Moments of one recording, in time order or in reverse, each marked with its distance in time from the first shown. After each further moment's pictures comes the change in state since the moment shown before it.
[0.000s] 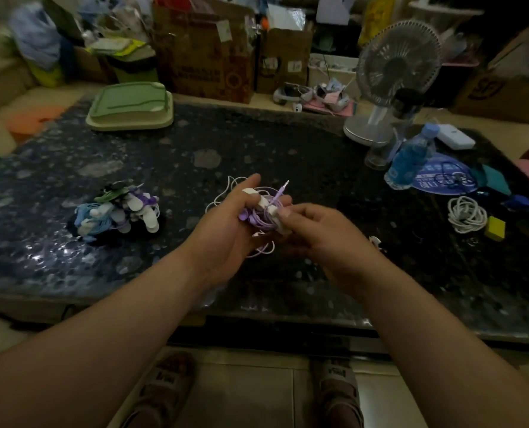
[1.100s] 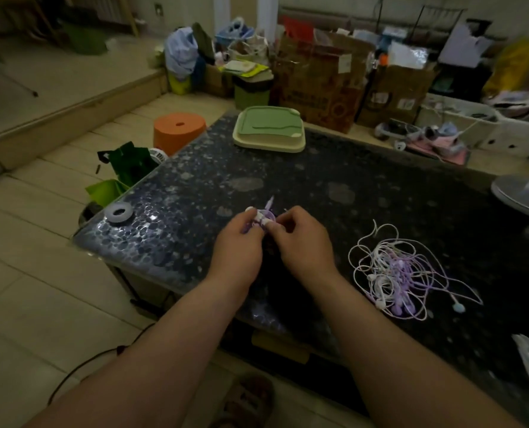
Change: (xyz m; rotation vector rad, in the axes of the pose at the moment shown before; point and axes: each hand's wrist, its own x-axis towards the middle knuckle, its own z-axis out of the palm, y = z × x) left_hand -0.071 0.080 -0.186 0.351 0.754 0.222; right_hand 0.134 -0.008 0.262 -0.558 0.134 -0.359
